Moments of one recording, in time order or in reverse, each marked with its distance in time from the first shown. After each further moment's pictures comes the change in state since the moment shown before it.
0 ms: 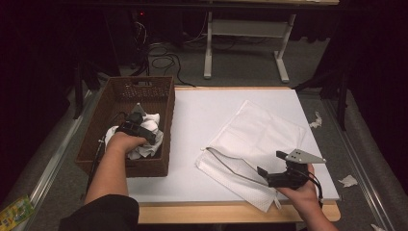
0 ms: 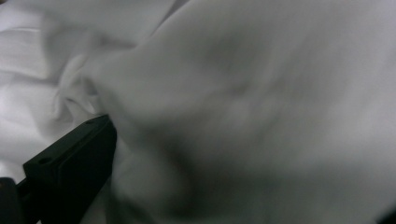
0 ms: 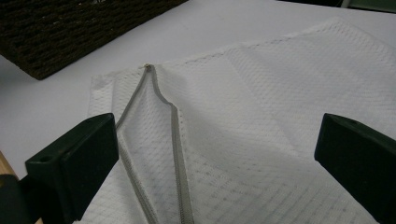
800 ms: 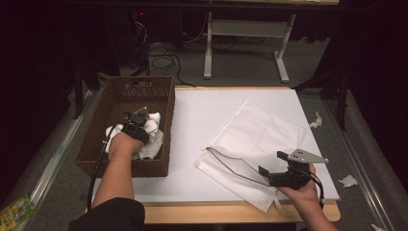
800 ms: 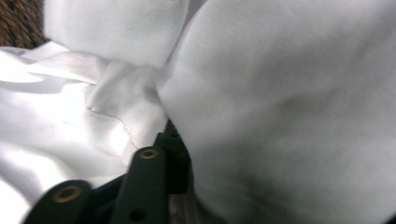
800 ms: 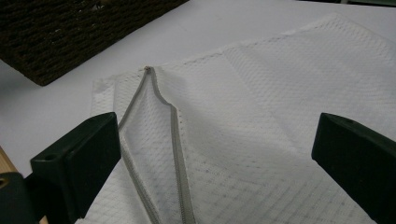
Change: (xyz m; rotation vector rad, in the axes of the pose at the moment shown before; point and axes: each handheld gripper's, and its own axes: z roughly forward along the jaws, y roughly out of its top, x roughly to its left) left arm -0.012 -0.006 -0.001 -0.076 0.171 0.081; right arm -0.003 0.000 -0.003 -0.003 0.006 0.027
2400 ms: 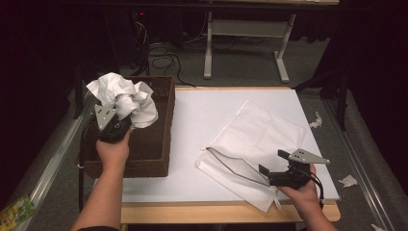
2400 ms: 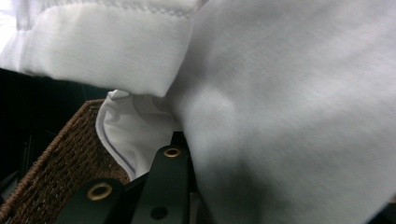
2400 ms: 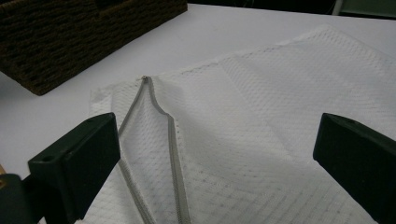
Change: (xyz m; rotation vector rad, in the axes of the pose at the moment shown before) left arm 0.010 -0.076 -0.090 -1.156 0.019 -0.108; right arm 0.001 0.001 -0.001 -0.037 -0.017 0.003
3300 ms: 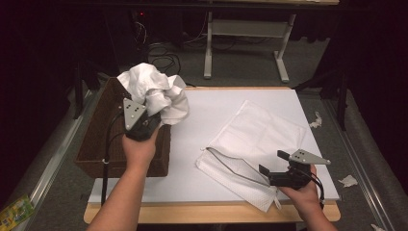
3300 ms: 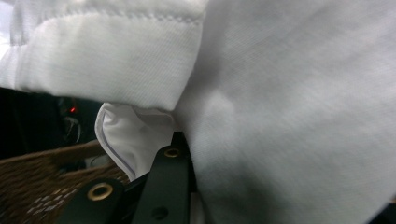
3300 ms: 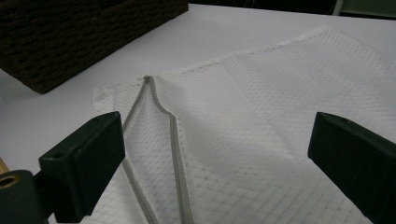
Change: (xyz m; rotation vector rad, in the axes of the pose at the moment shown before) left arm -0.092 0.044 -0.008 -0.099 -0.194 0.029; right arm 0.001 0.000 -0.002 0.000 0.002 -0.001
